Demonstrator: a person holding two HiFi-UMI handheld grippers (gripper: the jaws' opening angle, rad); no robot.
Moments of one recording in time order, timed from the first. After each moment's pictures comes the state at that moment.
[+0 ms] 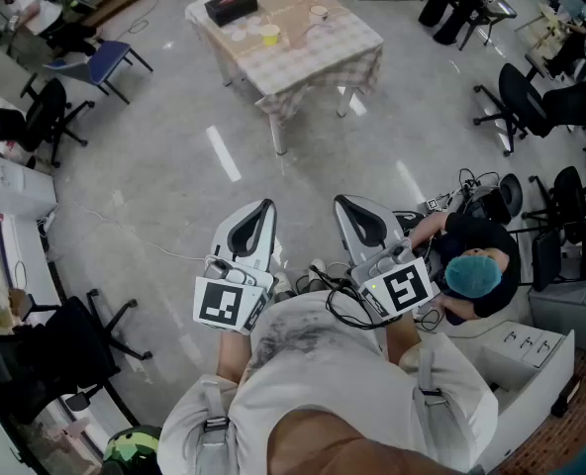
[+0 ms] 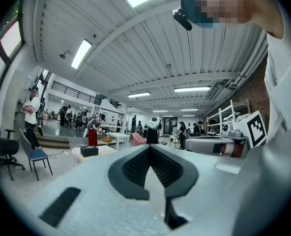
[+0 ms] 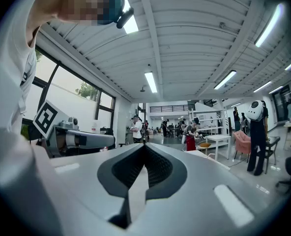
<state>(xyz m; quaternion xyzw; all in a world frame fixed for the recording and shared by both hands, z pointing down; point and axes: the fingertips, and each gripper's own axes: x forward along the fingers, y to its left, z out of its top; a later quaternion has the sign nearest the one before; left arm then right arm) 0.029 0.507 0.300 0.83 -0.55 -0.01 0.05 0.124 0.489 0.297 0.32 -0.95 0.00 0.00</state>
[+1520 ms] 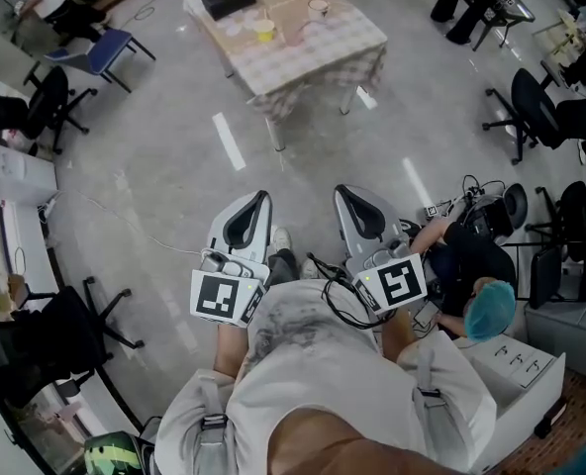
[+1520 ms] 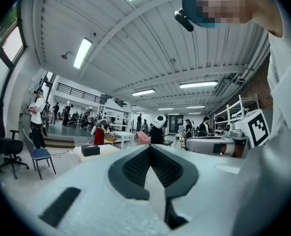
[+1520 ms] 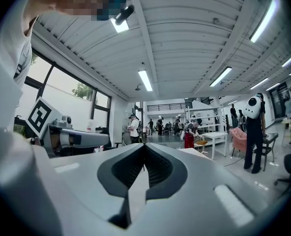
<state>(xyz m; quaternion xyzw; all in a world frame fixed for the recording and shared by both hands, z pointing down) 0.074 0.425 0.313 0.81 -0.58 -0.01 0.06 0.176 0.397 0.312 0.33 -0.94 0.01 0.01</state>
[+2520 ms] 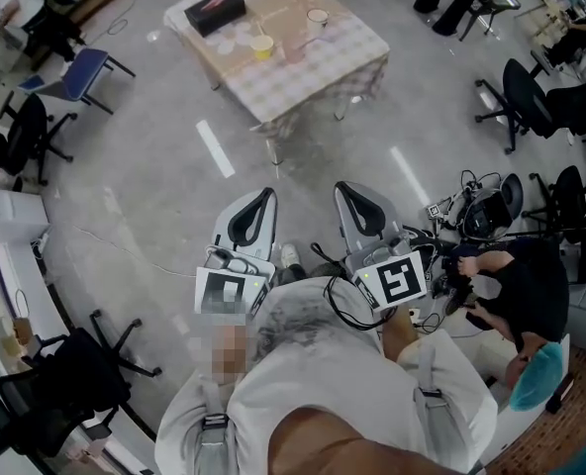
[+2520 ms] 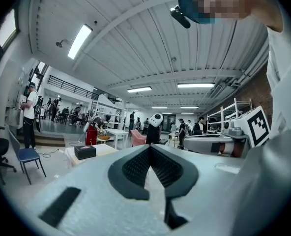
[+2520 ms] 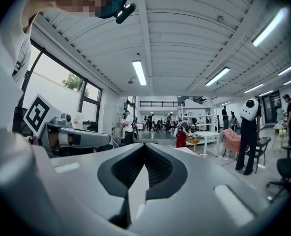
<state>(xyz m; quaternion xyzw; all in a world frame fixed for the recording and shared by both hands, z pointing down) -0.020 0.302 0.326 0.85 -0.53 -0.01 0.06 0.074 0.285 0.322 0.38 -0.92 0.01 0.03</state>
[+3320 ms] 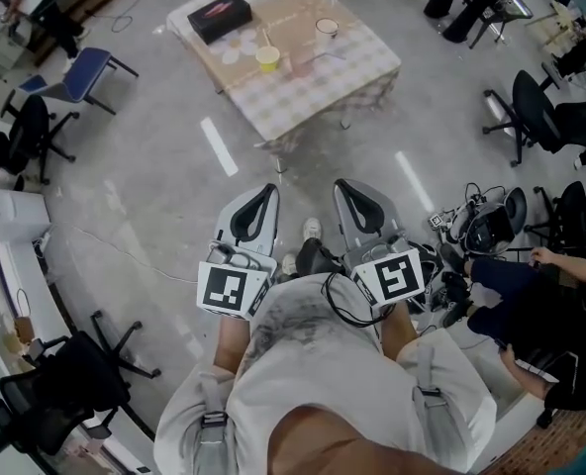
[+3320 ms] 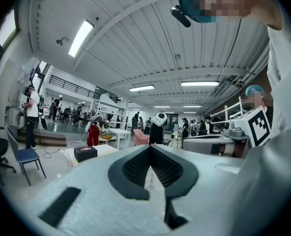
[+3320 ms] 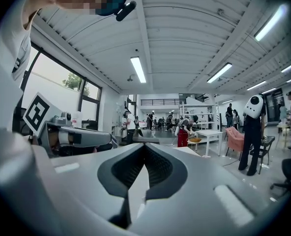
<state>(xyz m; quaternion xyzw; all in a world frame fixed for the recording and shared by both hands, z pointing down) -0.033 0.214 0.331 0.84 -0.54 0.00 0.07 0.058 0.196 0.330 0.37 -0.93 0.01 0.04</state>
